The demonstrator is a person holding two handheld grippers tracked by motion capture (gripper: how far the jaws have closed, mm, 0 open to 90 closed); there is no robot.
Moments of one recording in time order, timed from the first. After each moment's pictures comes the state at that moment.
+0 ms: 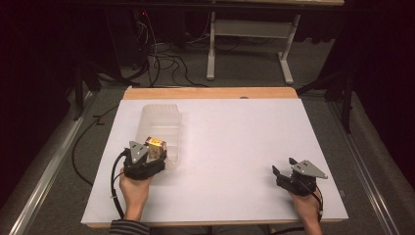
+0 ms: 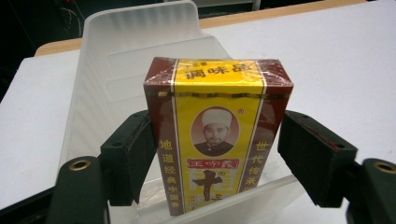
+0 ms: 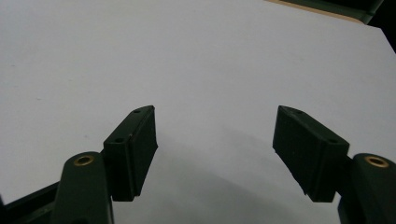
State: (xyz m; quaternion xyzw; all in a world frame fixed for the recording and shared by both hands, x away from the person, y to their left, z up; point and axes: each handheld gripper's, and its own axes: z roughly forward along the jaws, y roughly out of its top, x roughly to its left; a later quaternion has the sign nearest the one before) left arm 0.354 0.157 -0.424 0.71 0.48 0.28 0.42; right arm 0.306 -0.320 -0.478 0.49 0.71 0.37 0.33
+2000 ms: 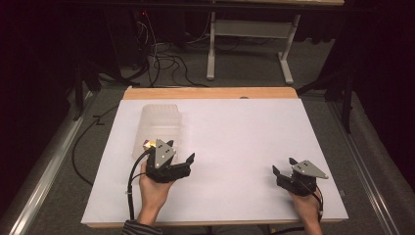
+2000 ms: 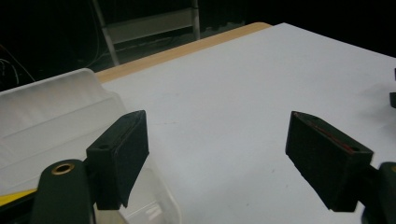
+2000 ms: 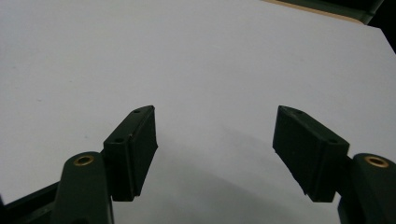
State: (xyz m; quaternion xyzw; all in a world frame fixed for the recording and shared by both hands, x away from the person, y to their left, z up) left arm 0.331 0.091 -0.385 0.76 0.37 0.26 0.48; right arm 0.306 -0.321 -0.478 0.49 0.71 0.37 0.33
